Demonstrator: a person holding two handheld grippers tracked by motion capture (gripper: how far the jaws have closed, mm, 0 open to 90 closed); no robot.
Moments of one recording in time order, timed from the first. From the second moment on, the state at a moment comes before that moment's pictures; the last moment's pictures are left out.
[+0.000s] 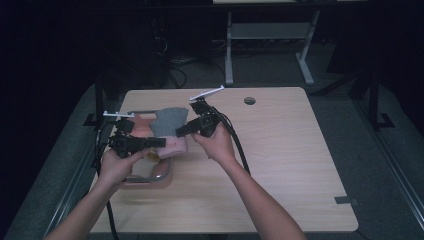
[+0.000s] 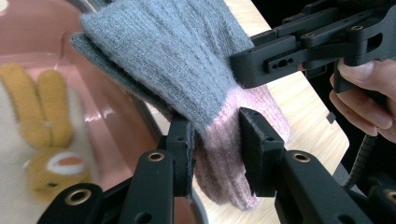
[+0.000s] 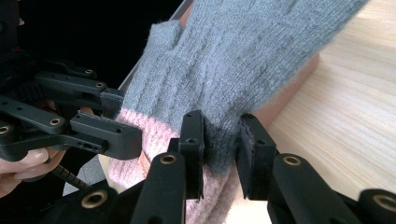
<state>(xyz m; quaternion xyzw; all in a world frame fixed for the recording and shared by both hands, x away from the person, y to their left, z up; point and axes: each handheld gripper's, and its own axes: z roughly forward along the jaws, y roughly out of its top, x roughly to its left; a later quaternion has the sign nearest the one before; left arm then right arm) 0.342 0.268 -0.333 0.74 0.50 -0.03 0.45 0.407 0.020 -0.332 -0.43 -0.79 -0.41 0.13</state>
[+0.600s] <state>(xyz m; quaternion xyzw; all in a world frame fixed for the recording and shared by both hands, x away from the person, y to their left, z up) 0.348 0.297 -0.334 0.73 0.52 -0.03 0.45 0.417 0.049 -0.337 -0.42 -0.79 -0.43 0.14</state>
